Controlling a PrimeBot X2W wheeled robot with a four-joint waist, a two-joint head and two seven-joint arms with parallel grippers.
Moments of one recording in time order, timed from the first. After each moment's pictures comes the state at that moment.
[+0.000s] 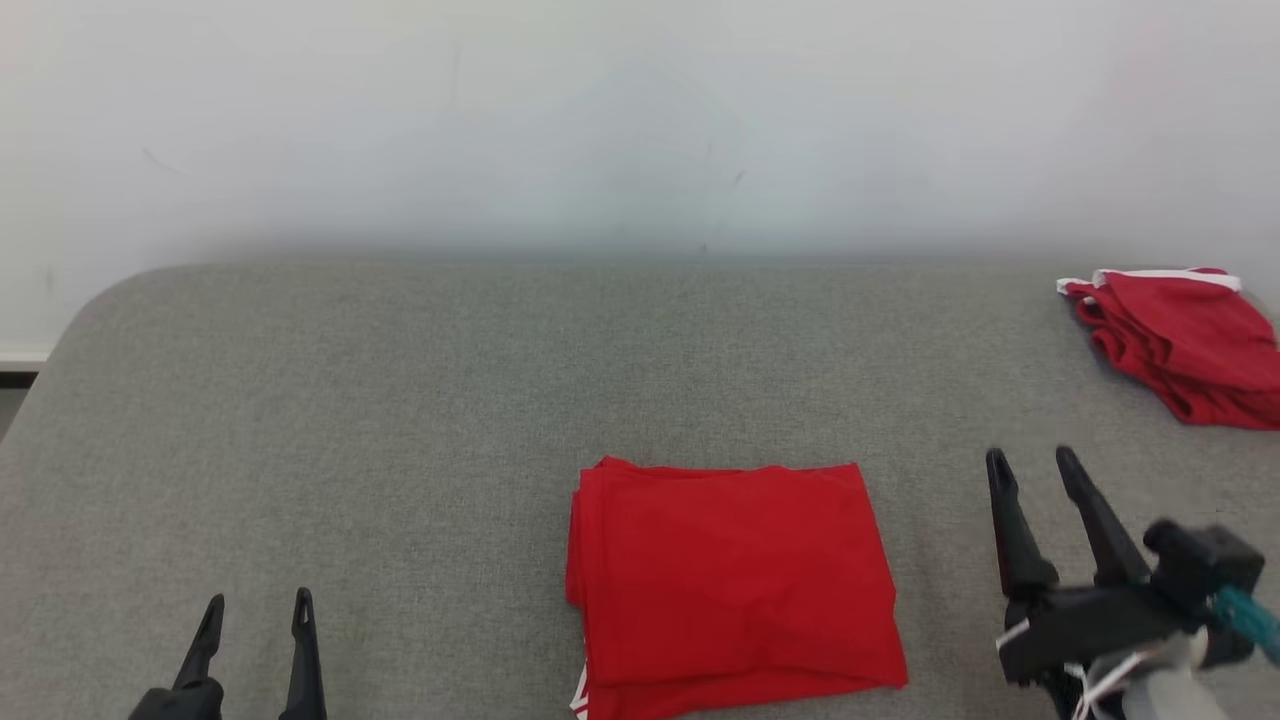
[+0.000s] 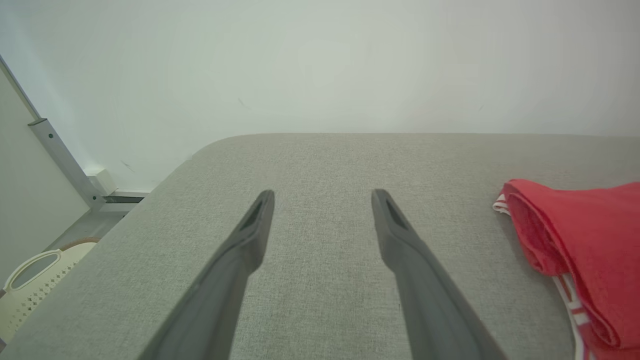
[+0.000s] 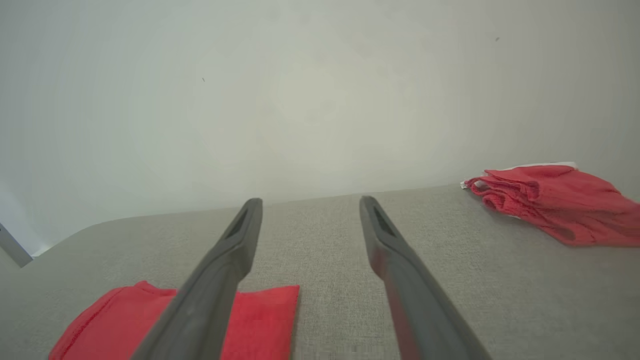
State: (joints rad) left arm 0.00 0.38 -0.27 0.12 -0.42 0.23 -0.20; right arm -0.23 -0.27 0.16 0.37 0.49 0.13 -0.26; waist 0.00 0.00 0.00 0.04
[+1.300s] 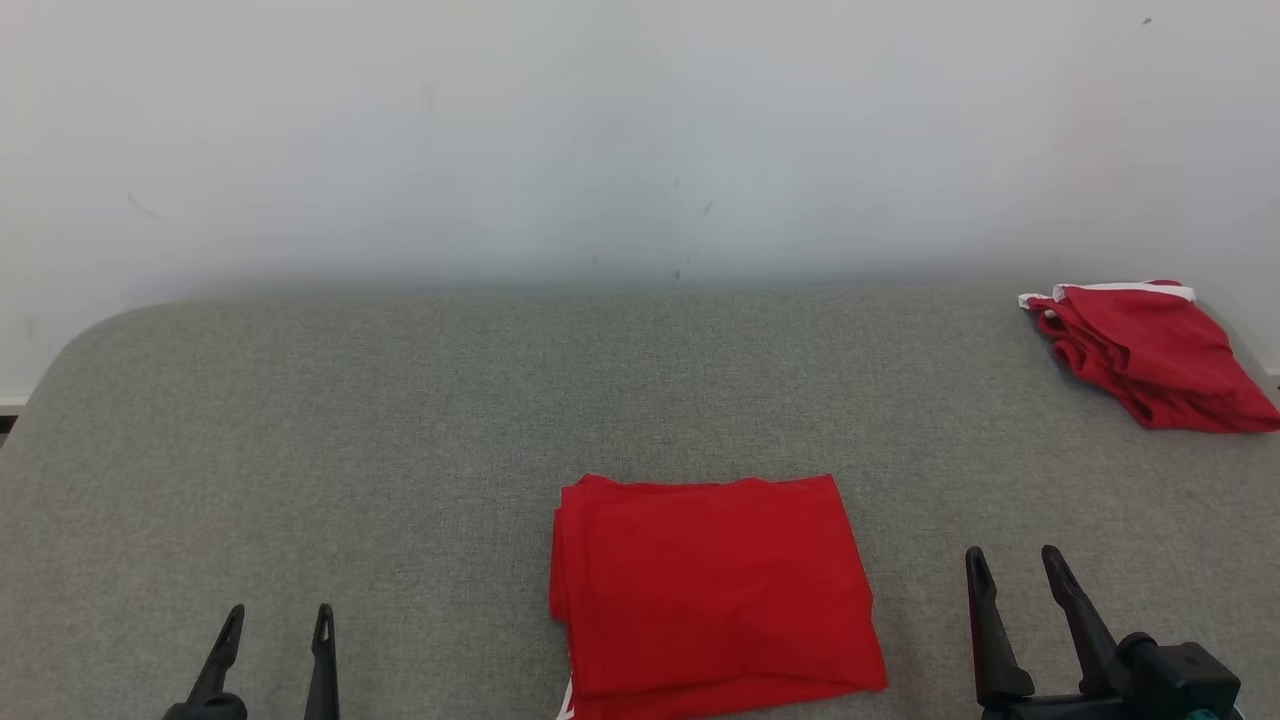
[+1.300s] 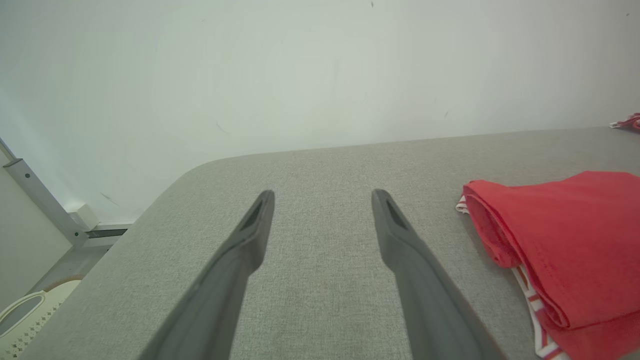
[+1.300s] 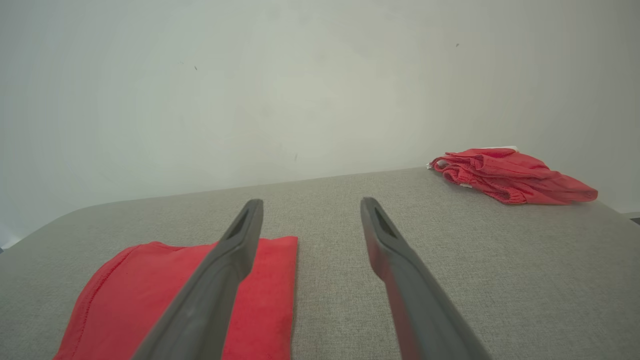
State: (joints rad) left arm 0.05 0.43 -0.31 0.04 -0.38 0.25 -0.17; right arm 0.08 -0.06 -0.01 0.07 0.20 0.13 -0.17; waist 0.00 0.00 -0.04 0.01
